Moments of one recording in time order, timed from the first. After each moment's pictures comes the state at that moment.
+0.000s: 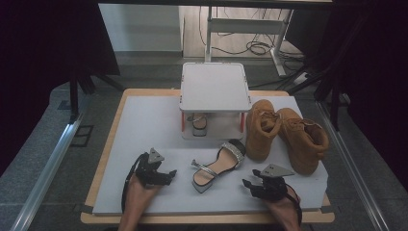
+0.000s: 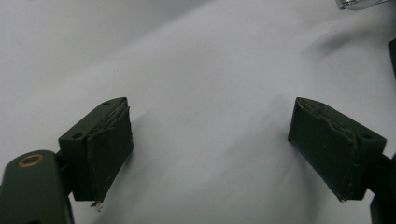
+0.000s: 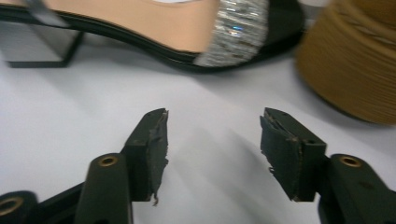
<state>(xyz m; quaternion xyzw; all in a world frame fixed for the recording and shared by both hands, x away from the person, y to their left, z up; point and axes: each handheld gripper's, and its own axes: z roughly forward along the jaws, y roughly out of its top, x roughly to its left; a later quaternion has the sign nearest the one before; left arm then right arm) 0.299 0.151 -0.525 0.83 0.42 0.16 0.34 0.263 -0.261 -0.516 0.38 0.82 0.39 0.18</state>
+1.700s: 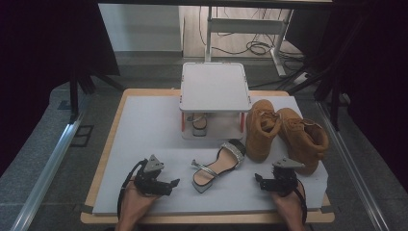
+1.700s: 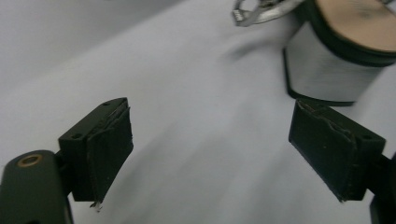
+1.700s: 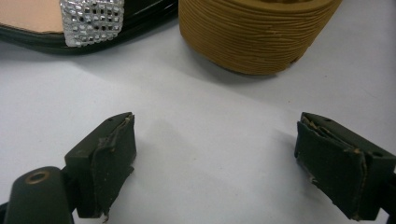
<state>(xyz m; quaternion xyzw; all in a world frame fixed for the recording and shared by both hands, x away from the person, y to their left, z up) 0.262 0.144 -0.502 0.84 0.37 0.12 0.38 0.285 -0.294 -0.522 0.47 0.79 0.34 0.21</state>
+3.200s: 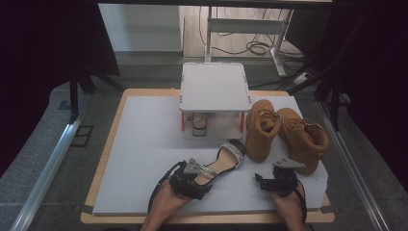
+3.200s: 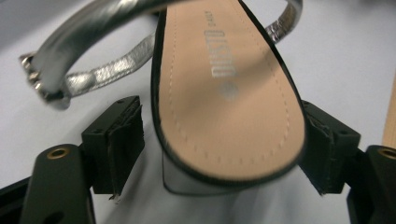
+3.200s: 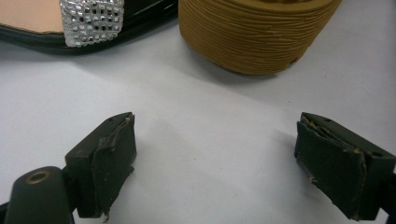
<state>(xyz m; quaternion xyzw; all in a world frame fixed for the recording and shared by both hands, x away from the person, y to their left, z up) 0.277 0.047 -0.511 0.88 0.30 0.06 0.37 0.285 -0.294 -0.522 0.47 0.79 0.34 0.21</state>
